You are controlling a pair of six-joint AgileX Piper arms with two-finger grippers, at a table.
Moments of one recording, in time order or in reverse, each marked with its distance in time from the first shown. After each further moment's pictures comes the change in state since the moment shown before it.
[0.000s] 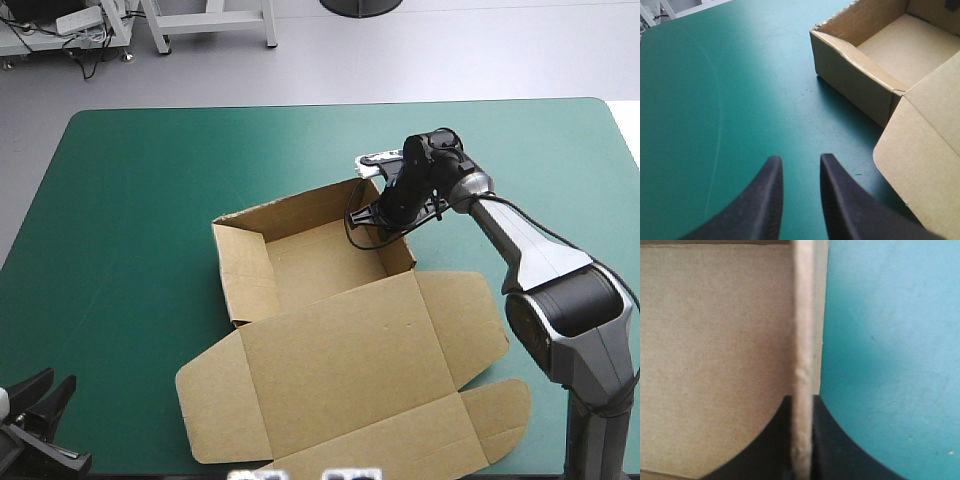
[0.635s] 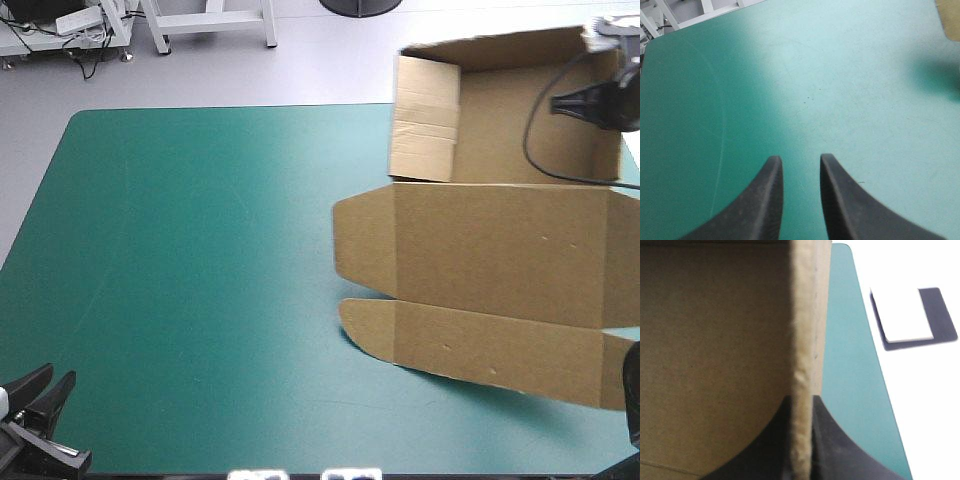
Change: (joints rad) left arm 0.000 0.000 0.000 0.004 -0.027 0.018; right arm -0.518 -0.400 -0.174 -0.350 0.078 0.032
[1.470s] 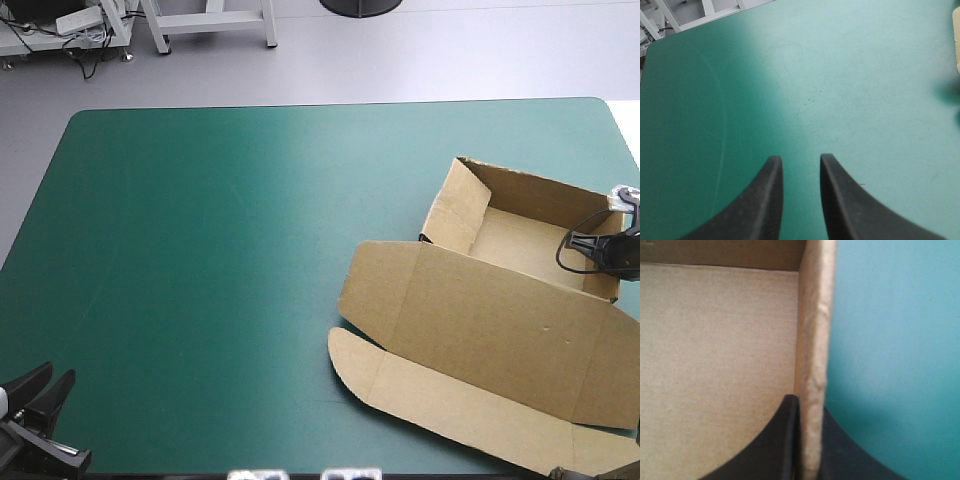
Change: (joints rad) left arm 0.000 0.000 0.000 0.000 -0.007 0.000; right arm -0.334 -0.049 0.943 0.393 -0.563 -0.301
